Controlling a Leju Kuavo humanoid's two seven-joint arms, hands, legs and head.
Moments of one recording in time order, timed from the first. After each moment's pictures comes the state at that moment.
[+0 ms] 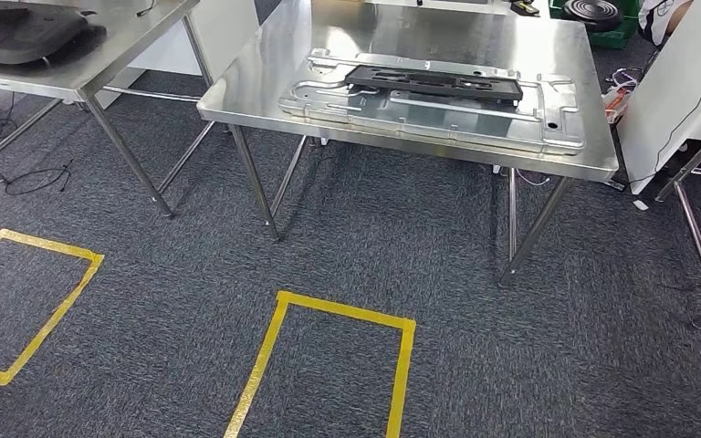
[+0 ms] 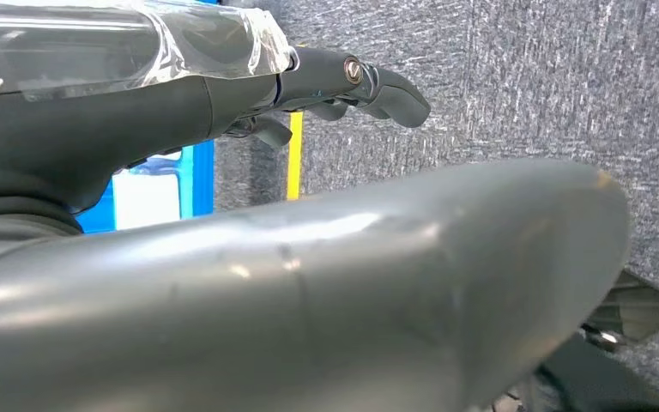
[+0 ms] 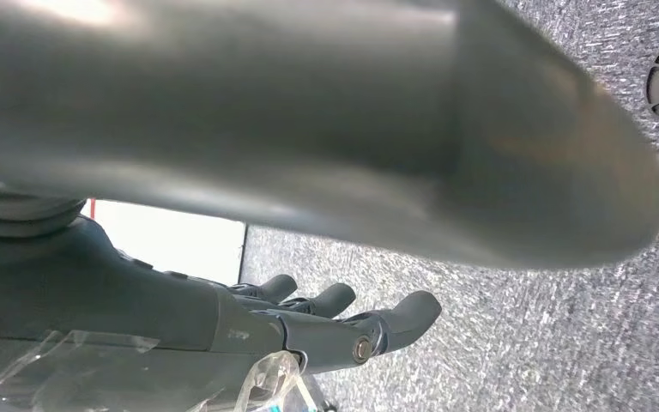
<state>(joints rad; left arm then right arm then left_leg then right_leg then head) -0.12 0.02 -1.15 -0.23 0.86 0.37 0.11 -0.07 0.03 0.62 -0.23 -0.33 -0.24 0.30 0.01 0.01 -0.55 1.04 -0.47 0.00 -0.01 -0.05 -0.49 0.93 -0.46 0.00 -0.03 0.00</state>
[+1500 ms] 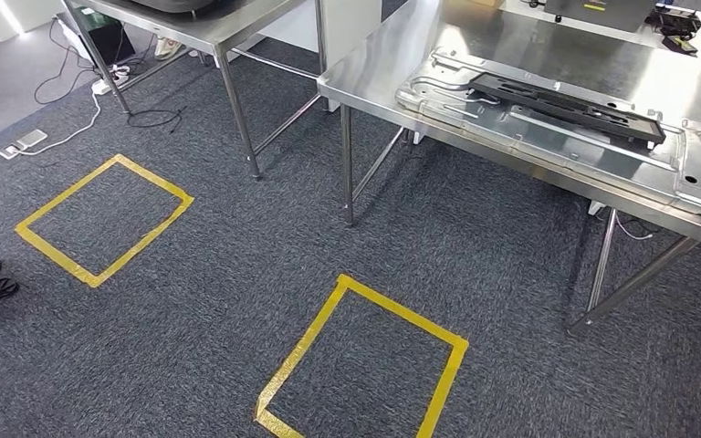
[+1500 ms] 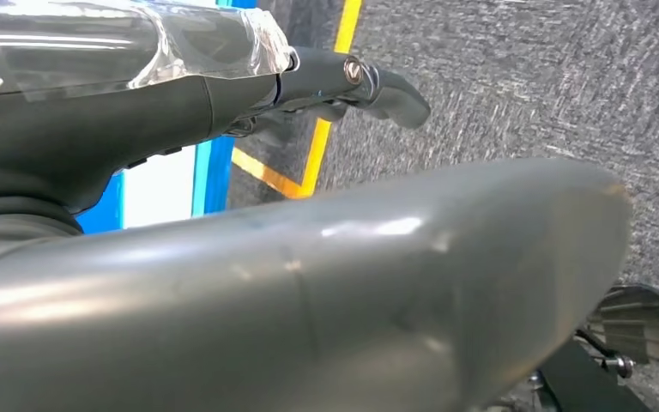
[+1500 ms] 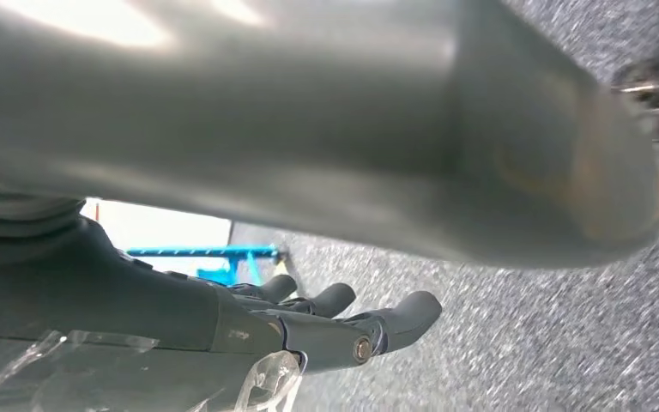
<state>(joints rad) -0.12 0.03 -1.16 -0.23 0.86 0.36 0.11 -0.07 0.04 0.62 -0.23 -0.34 -0.26 0.28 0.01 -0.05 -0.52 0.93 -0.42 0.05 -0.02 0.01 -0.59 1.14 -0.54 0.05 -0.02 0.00</state>
